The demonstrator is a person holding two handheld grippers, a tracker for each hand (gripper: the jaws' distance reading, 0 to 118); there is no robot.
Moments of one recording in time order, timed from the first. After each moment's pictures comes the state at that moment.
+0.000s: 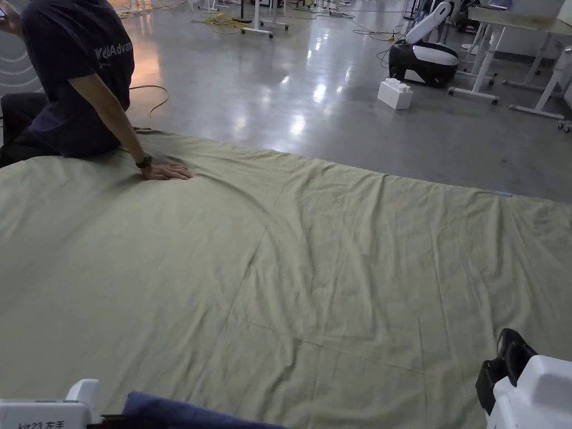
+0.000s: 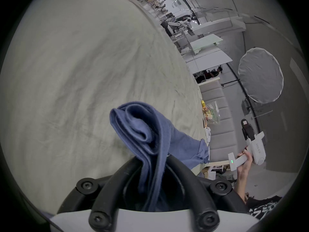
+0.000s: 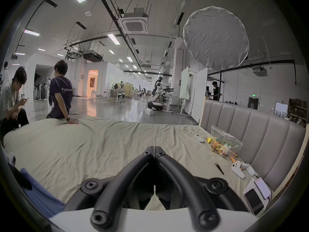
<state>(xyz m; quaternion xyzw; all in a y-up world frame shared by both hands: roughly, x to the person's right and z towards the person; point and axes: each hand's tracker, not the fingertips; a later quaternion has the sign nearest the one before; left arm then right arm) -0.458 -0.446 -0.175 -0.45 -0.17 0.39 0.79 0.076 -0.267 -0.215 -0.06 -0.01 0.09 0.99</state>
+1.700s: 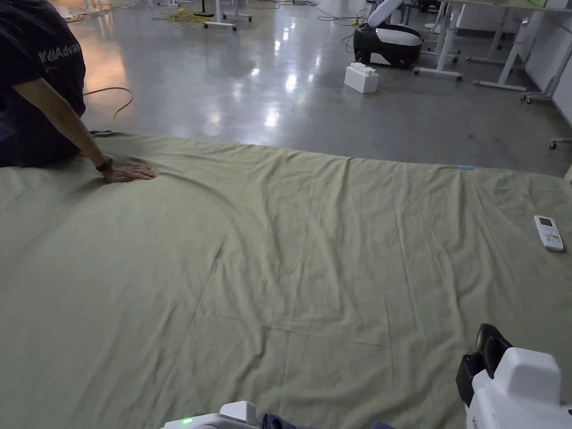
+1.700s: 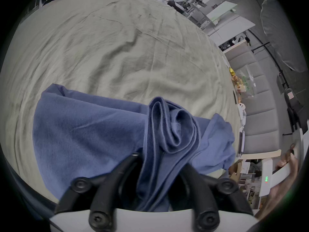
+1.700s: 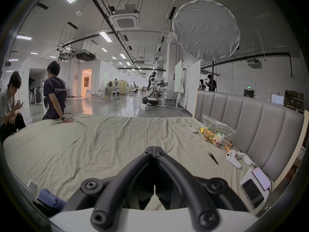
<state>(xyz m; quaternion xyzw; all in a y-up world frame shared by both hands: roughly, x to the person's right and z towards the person) -0.157 -0.393 -0.223 -0.56 -0.09 0.26 0.78 0.117 -0.288 -0.202 -0.09 -0.03 0.06 0.99</state>
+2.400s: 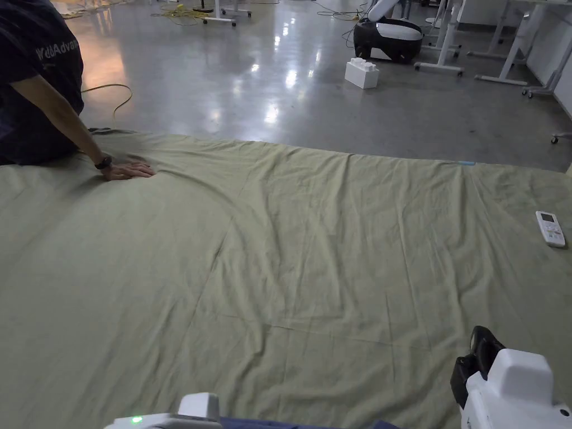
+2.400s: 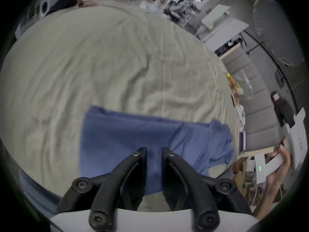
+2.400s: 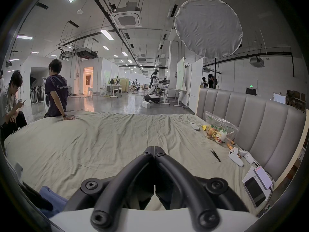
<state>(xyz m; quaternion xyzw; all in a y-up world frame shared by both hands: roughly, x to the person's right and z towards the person) -0.215 -0.395 -0.178 -0.55 -0.09 0.22 0.80 0.114 -0.296 -0.205 -0.10 -0.02 0.06 0.99</state>
